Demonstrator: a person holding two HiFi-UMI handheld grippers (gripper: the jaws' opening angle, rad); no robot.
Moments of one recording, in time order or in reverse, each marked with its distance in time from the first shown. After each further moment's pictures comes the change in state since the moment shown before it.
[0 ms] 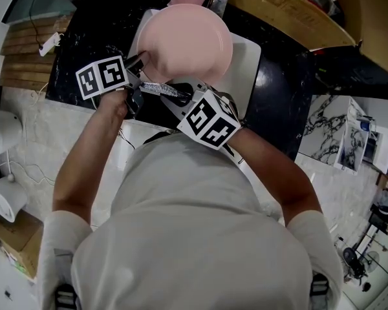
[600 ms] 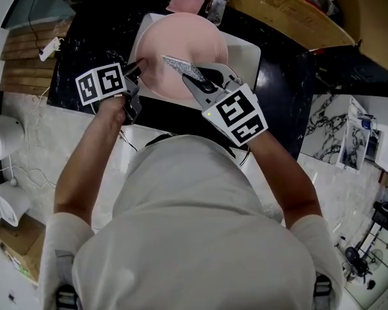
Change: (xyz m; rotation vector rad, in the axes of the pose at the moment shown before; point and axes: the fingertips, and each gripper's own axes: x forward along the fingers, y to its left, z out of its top) left arm -0.001 0.012 -0.005 -0.005 0.040 0.006; right arm -0.050 -0.067 0.009 0.116 -0.127 -0.202
